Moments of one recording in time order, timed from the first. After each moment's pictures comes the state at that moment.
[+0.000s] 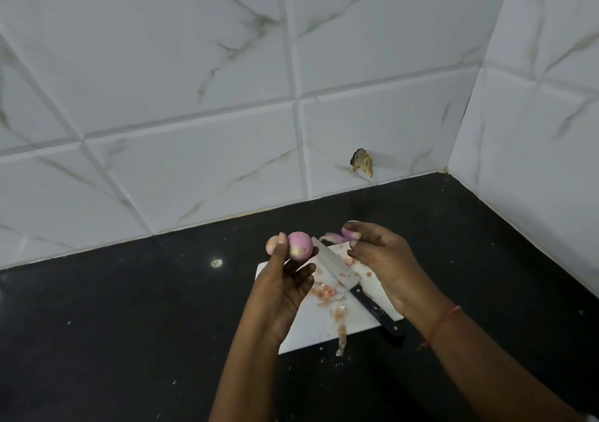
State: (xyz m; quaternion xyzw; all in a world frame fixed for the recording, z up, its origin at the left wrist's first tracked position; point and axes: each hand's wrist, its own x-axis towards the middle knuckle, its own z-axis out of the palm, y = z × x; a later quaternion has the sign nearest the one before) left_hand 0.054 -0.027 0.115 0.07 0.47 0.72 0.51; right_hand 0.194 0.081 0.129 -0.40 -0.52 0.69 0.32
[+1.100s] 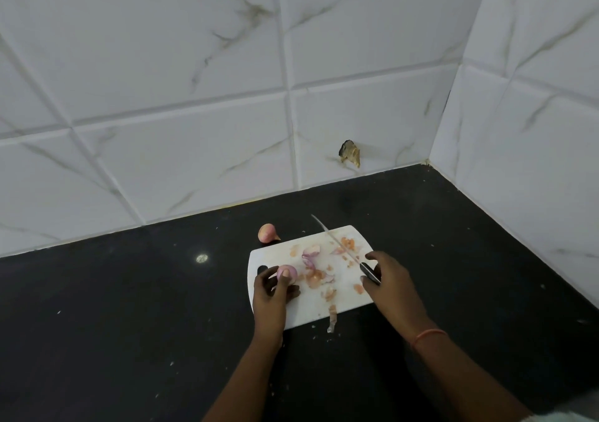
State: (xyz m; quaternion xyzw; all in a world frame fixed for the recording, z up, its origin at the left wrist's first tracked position) left_hand 0.053 -0.045 -0.006 0.15 0.64 0.69 0.31; right_hand 0.237 0.067 0.039 -0.50 -0.77 0.31 0.23
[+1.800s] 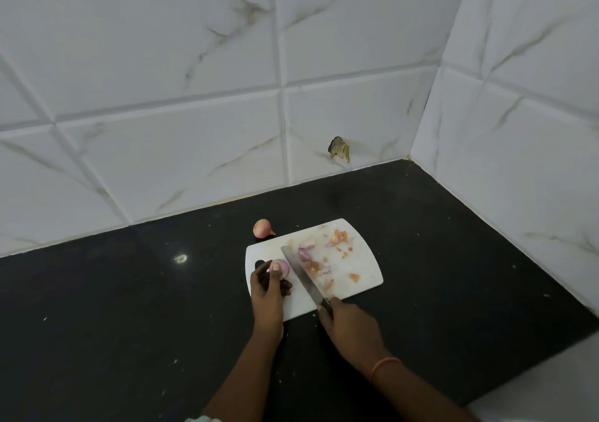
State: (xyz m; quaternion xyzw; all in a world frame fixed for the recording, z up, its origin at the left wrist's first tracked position) left_hand 0.044 -0.049 -0.013 0.14 0.61 0.71 0.32; right_hand 0.197 -0.024 0.014 -0.50 -0.83 0.22 0.05
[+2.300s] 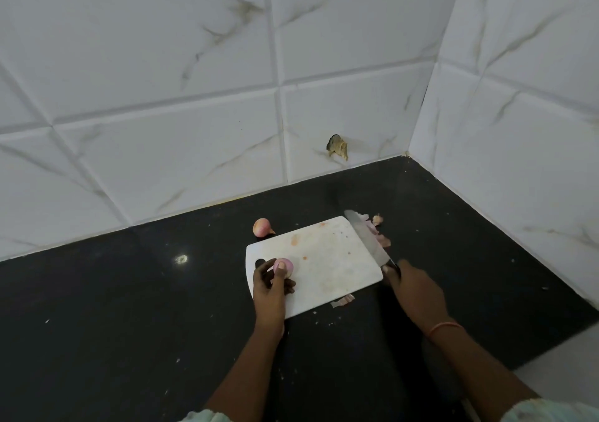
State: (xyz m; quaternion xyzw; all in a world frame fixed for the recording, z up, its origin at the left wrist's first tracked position) left_hand 0.044 -0.051 -0.009 0.16 0.63 0.69 0.33; right_hand 0.277 0.056 0.030 -0.61 -0.78 0.14 0.10
